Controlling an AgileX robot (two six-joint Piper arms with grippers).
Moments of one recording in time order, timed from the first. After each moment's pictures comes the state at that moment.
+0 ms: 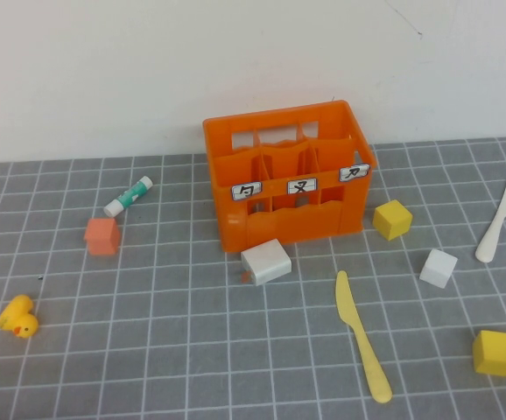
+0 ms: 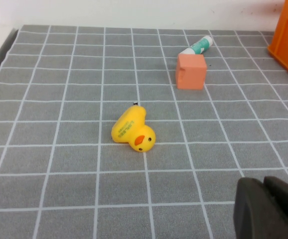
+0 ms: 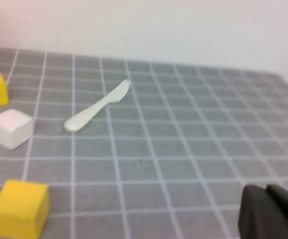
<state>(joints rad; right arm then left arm) -0.18 -0.01 0.03 0.01 0.32 -0.17 -0.09 -0.01 0.02 0.07 0.37 -0.22</state>
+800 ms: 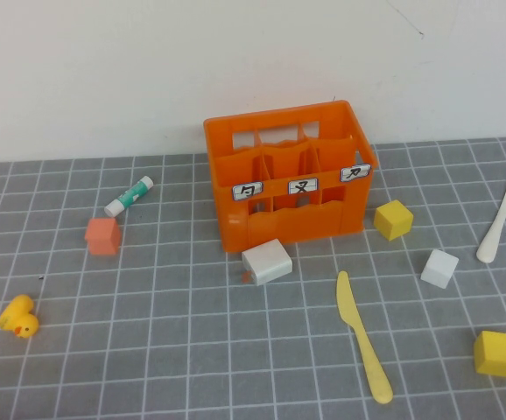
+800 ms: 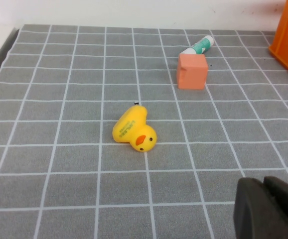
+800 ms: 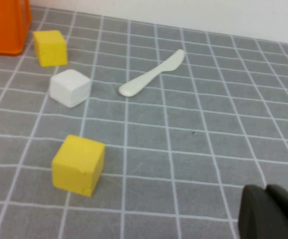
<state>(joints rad) -0.07 -0.01 0.02 0.08 0.43 -0.25 -0.09 -0.01 0.02 0.07 0.37 -0.22</state>
